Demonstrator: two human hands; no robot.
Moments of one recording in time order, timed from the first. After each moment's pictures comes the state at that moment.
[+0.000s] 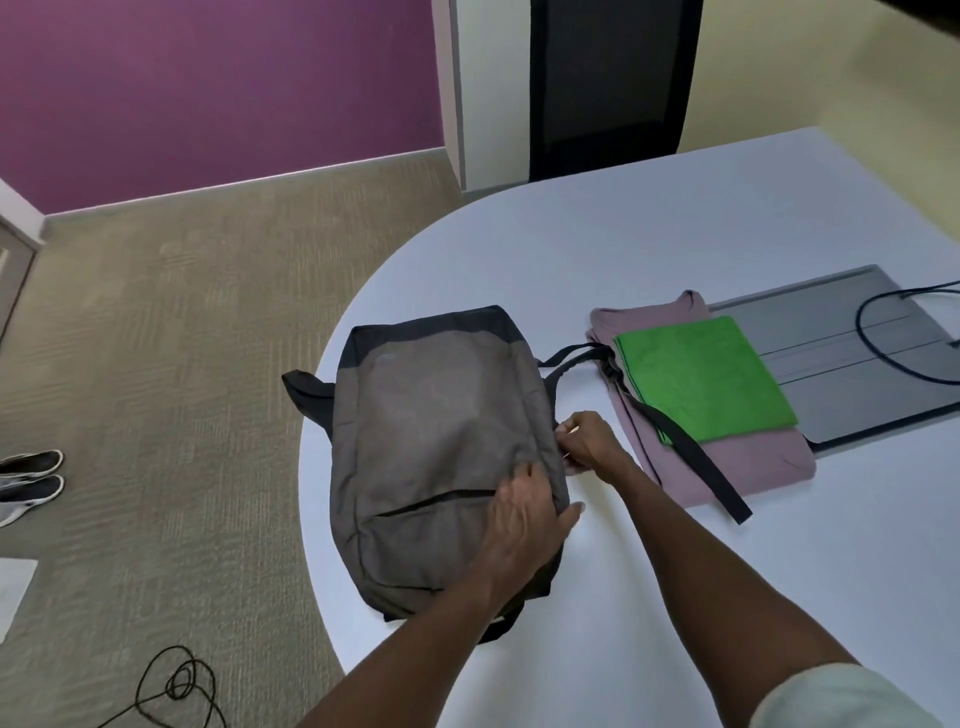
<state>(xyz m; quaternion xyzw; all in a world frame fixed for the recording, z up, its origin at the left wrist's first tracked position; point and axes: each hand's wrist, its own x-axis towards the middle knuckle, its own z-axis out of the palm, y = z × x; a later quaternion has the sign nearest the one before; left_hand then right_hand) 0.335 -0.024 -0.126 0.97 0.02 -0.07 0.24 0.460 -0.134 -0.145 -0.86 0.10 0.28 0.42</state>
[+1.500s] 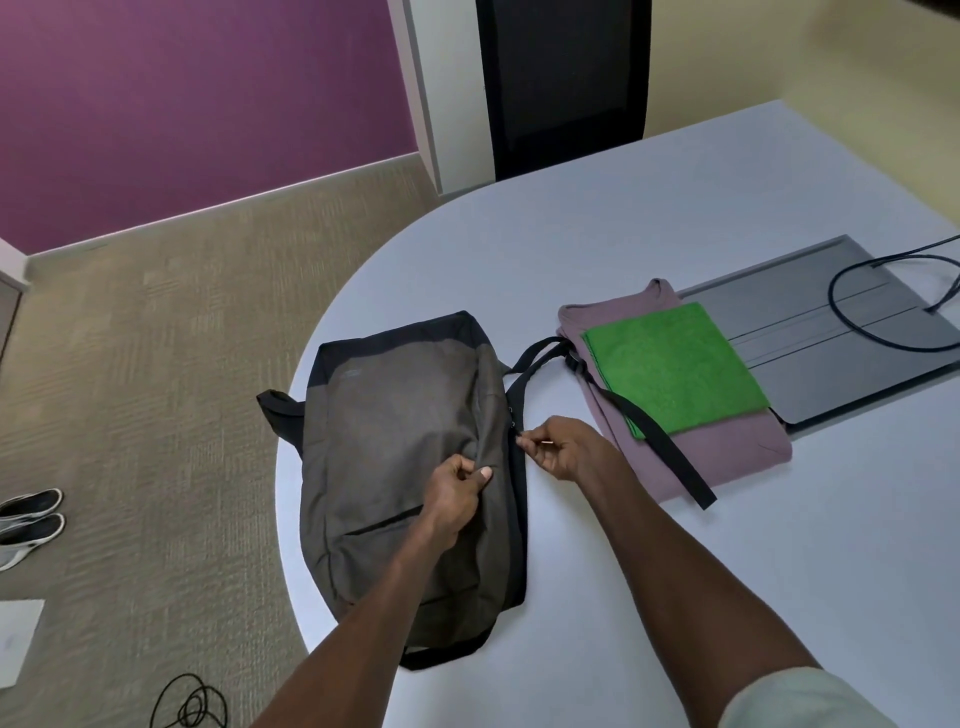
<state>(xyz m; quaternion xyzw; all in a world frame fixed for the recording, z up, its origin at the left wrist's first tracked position) 0.373 0.024 -0.154 0.73 0.30 -0.17 0.60 0.470 -0.135 -0.141 -0.52 0.38 0.37 0.67</state>
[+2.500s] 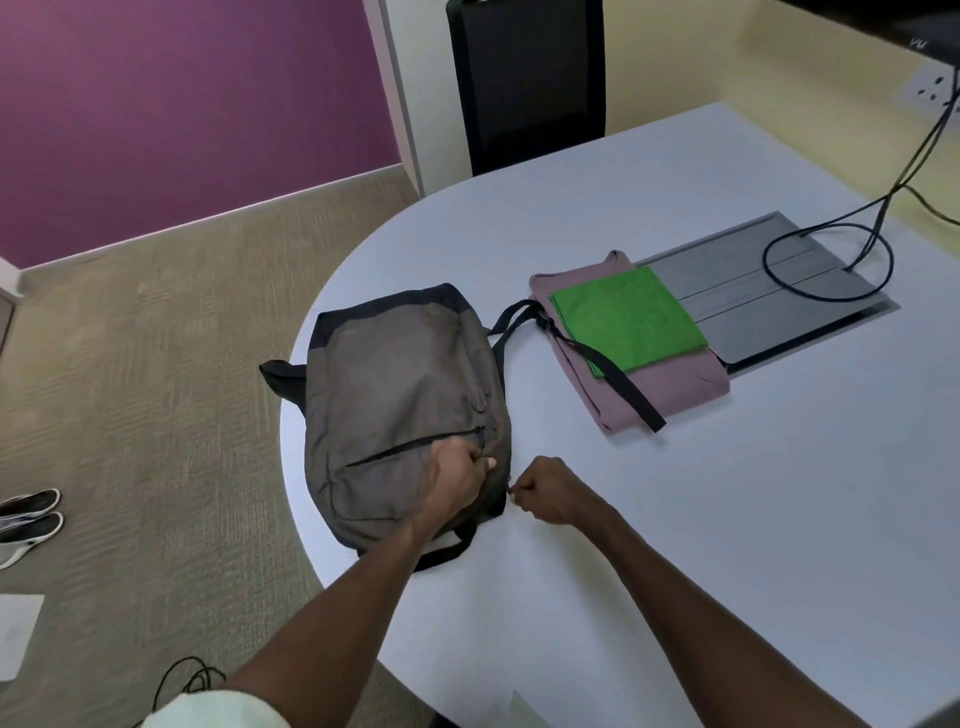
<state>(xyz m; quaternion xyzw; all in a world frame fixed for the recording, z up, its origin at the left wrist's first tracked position) 0.294 -0.007 -0.110 0.94 0.13 -0.14 0.29 0.298 -0.174 -0.127 -0.90 -0.11 0.29 0.32</state>
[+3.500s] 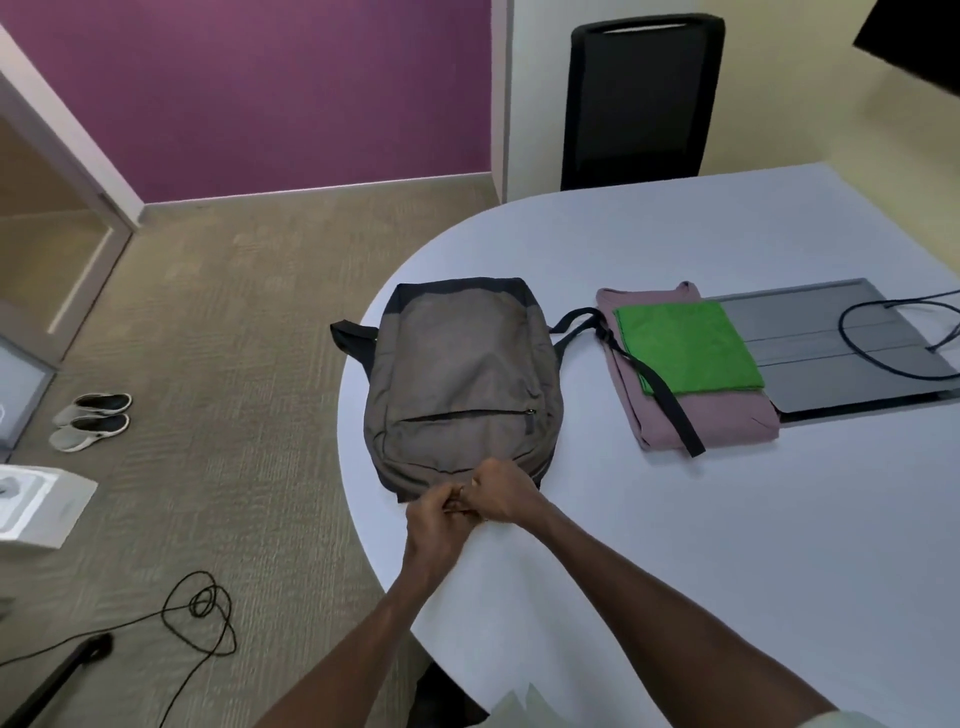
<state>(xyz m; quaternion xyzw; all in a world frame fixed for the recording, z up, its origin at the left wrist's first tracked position) 0.158 0.019 -0.137 0.84 0.22 0.07 0.50 0.254 -0.078 -0.099 -0.89 -0.20 0.32 0.24</state>
